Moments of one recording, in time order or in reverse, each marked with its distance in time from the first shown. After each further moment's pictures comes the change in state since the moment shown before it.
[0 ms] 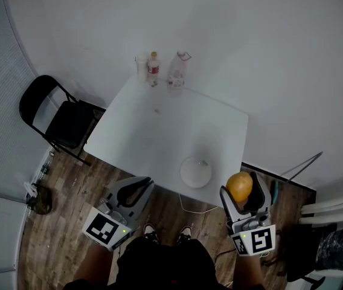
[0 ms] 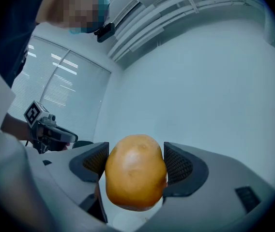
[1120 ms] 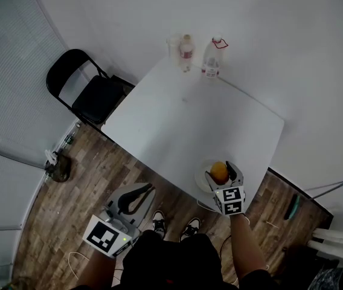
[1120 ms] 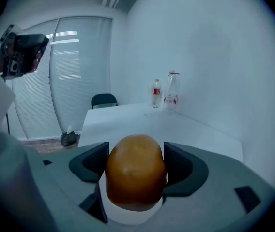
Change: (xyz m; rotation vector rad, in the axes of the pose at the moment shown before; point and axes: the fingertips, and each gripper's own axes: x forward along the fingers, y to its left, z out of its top) left arm 0.028 0.007 -0.039 -0.049 0.121 0.248; right arm 0.122 -0.003 -0.318 0.028 0.580 0.302
